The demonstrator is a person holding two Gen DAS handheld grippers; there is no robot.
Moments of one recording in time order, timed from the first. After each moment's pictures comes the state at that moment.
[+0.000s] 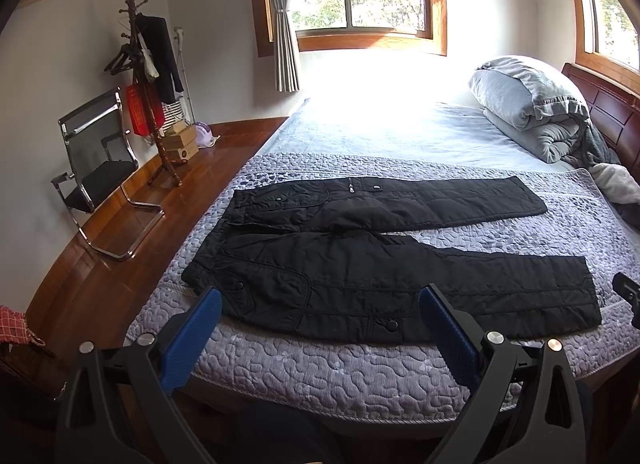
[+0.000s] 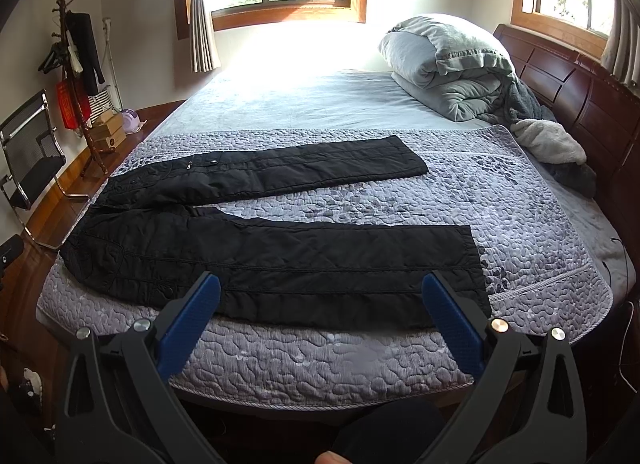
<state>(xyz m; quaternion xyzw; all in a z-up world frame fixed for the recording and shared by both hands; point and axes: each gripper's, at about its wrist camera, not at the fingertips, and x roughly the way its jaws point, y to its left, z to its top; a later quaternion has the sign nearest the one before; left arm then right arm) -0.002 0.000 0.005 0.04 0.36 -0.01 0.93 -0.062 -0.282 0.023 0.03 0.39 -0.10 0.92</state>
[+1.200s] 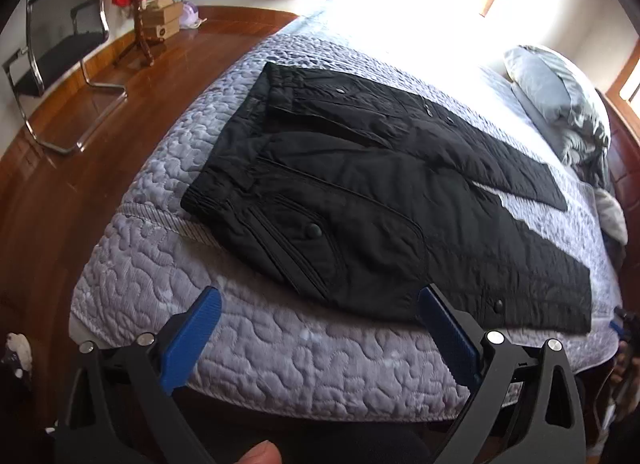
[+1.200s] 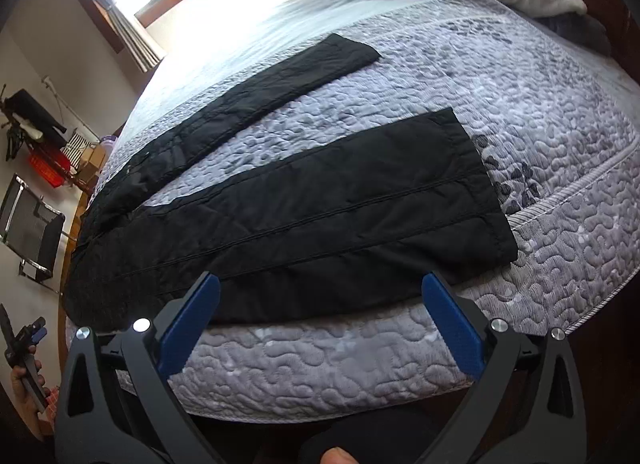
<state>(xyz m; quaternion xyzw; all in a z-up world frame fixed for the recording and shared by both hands) 0.148 0.219 -0.152 -0.13 0.51 -0.08 0.85 -0.020 -0.477 -0.127 0.25 0.48 -0.11 0.83</state>
